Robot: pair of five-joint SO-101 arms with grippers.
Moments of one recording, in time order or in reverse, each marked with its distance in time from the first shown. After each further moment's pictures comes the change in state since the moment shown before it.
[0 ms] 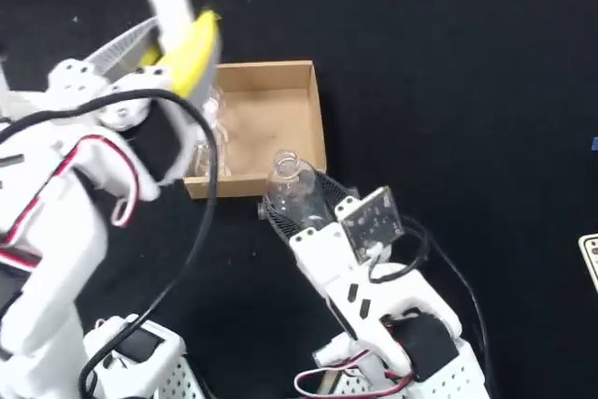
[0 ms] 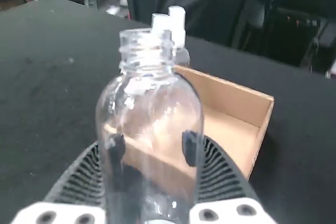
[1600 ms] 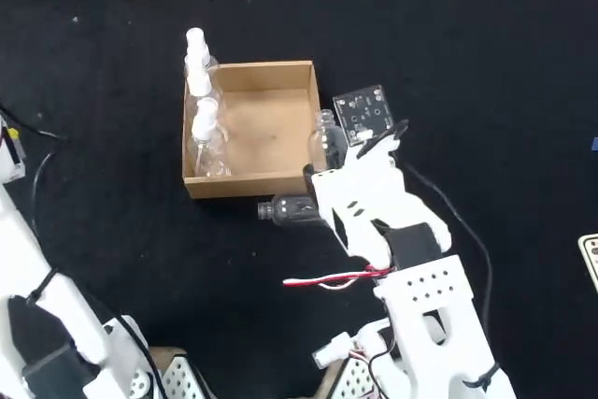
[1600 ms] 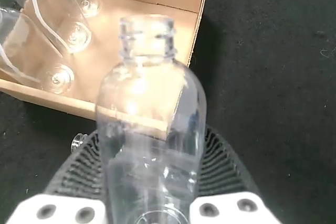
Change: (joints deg) left arm -58.1 12.0 30.9 7.6 -28.7; right arm 16.6 46.1 -18.5 -0.1 0.0
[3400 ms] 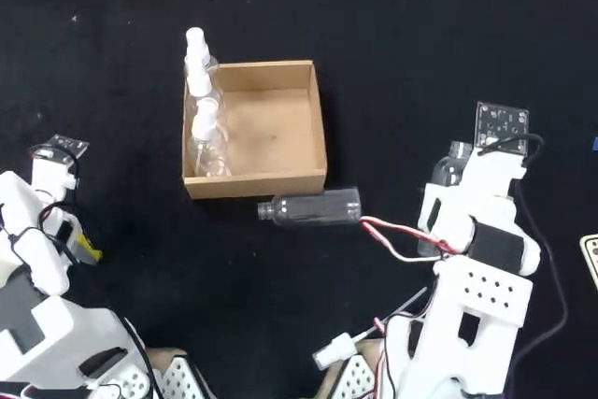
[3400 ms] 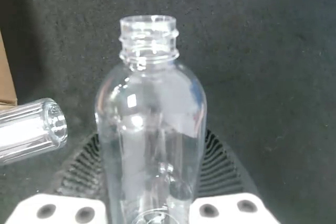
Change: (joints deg) left arm -4.7 24.9 34.5 -26.3 -46.6; right arm 36.8 0.0 -4.4 17.7 5.7
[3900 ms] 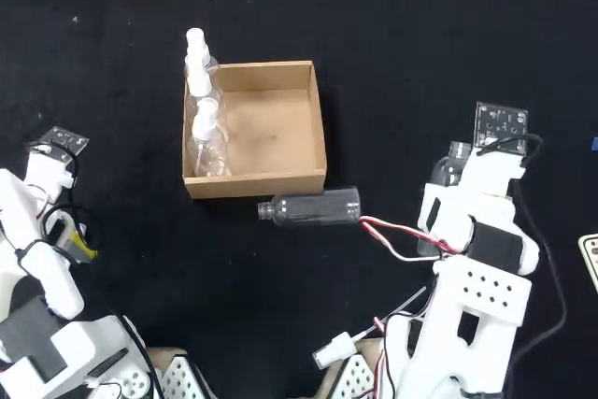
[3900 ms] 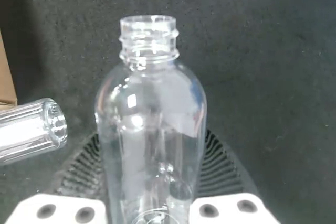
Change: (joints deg) left arm 0.0 -10.1 0.5 4.4 -4.1; right arm 0.0 0.0 0.0 0.0 0.0
